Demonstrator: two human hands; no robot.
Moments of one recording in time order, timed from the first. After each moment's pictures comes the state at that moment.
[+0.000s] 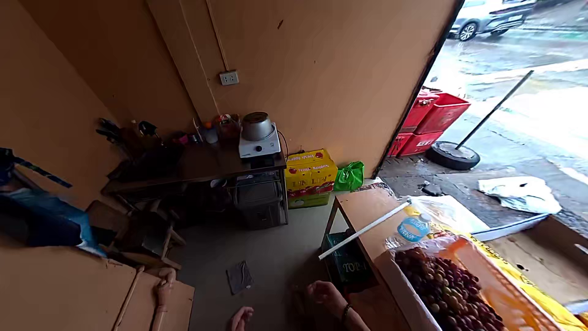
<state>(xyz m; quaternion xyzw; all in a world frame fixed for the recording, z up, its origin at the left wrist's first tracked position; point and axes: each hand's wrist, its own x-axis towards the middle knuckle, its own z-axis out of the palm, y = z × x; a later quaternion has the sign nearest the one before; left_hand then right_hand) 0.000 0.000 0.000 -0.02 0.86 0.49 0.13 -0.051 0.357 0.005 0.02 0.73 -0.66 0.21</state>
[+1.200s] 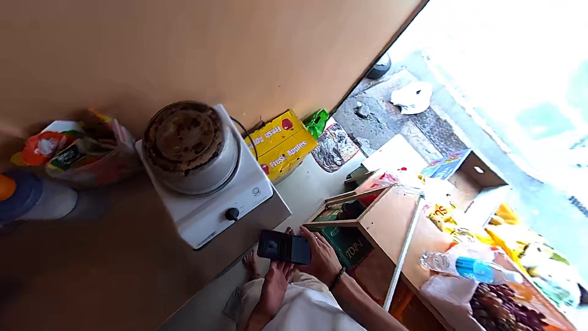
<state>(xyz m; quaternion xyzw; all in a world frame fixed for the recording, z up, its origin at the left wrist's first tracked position) -0.699 0.116 0.061 -0.07 0.34 0.82 0.45 -0.650 0.303 0.085 0.19 0.93 -0.31 0.04</state>
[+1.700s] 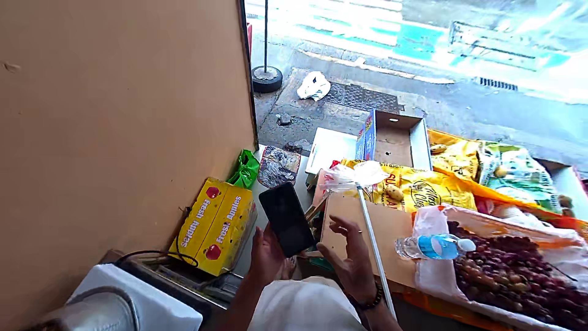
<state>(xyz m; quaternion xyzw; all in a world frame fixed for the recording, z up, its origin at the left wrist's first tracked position) -0.806 0.484 0.183 0.21 0.30 0.66 0.66 -0.606 0.541 0.202 0.40 0.73 -0.35 -0.44</state>
